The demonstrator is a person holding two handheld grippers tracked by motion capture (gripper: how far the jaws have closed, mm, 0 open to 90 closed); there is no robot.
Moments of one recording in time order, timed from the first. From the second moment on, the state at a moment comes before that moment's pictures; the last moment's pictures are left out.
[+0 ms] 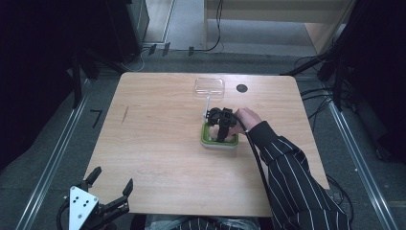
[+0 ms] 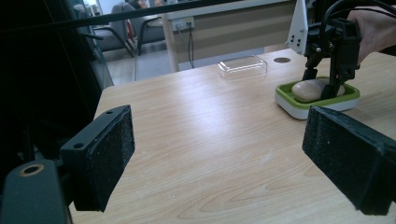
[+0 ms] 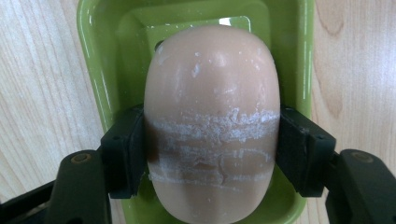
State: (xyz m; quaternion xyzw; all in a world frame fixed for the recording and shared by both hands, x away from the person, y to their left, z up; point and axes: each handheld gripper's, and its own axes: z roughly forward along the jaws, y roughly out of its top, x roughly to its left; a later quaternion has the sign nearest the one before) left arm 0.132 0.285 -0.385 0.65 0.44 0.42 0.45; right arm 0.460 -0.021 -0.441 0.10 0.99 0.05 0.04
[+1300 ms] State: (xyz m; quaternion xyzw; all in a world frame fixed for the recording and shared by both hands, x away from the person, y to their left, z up) left arm 0.133 0.283 -0.384 0.65 0.44 0.42 0.45; right arm 0.461 -0.024 -0.438 0.10 0.99 0.06 0.04
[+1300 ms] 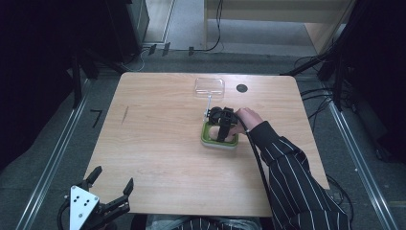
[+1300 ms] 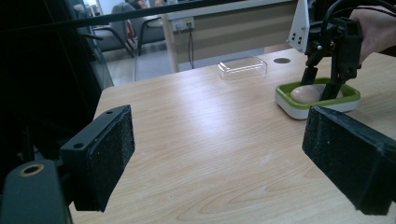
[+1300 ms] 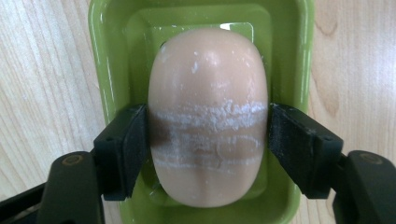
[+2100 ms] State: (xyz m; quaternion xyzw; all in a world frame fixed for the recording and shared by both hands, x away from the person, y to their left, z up) left arm 0.143 0.278 -0.384 0.66 0.43 0.41 0.46; right arm 0.446 -0.052 -0.416 0.23 0.97 0.08 0.04
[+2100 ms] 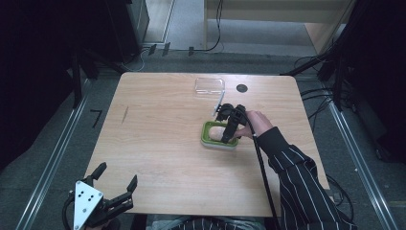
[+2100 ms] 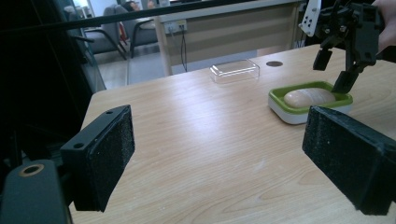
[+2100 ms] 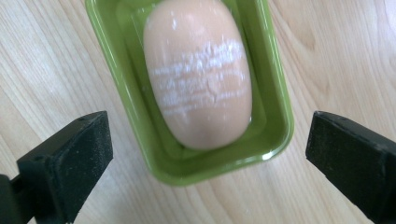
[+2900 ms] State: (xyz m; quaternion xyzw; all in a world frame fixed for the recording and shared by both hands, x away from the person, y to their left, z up) left arm 0.145 0.278 -0.384 0.66 0.43 0.41 0.46; right arm 0.400 -0.106 -0.404 0.32 0.94 0.06 0.06
